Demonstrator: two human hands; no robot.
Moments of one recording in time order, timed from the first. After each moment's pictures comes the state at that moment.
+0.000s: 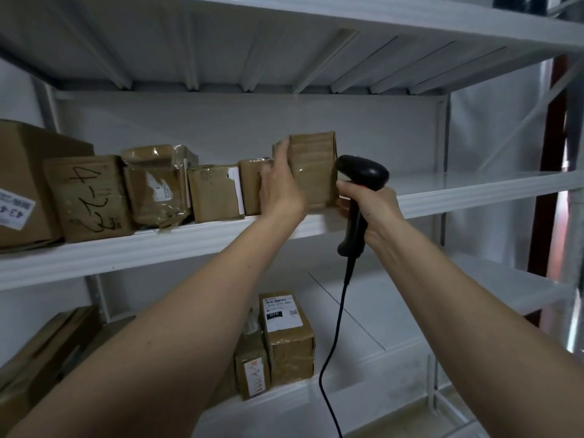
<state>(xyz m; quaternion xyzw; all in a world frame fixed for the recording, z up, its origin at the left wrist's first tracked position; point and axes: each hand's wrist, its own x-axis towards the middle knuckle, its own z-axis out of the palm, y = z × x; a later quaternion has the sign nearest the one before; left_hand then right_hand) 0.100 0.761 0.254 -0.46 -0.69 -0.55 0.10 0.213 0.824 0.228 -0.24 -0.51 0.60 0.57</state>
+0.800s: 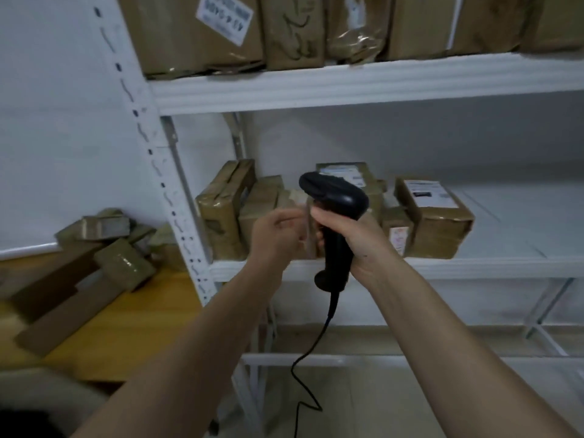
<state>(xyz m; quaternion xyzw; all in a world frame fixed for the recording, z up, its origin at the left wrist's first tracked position) -0.017 0.495 0.033 -0.20 -0.70 -0.67 -0.13 0.067 0.595 0.036 -0.13 -0.54 0.79 0.24</state>
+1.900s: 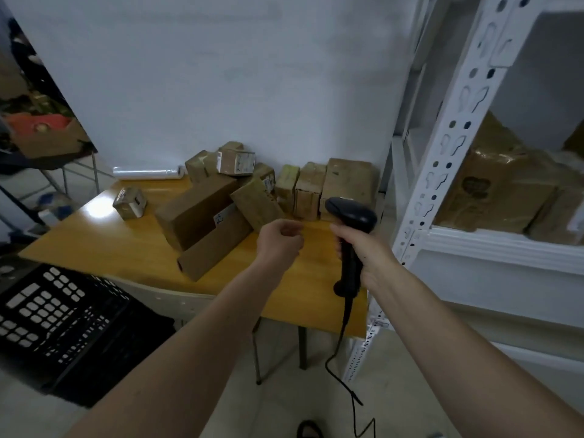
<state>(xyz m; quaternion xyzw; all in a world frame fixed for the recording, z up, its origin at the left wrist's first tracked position) -0.271 0.167 -0.066 -0.06 -0.79 -0.59 -0.16 -0.206 0.303 -0.077 -0.30 -0.55 0.77 0.11</state>
